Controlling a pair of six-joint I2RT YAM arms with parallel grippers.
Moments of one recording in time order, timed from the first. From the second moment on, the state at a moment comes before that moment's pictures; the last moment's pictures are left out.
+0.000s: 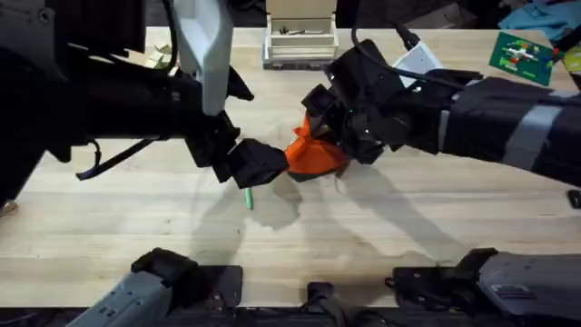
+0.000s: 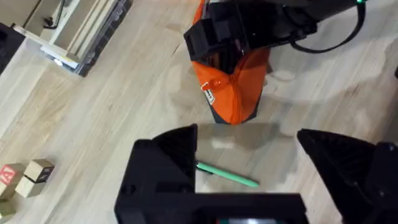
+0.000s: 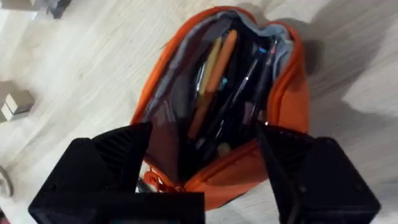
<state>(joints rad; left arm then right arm) -0.32 0.96 1.12 -1.04 0.42 0.60 0.67 1.52 0.97 -0.50 0.21 1.36</state>
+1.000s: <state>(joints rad) -0.32 0.96 1.12 -1.03 0.16 0.23 0.67 0.98 0.97 -0.62 0.21 0.59</state>
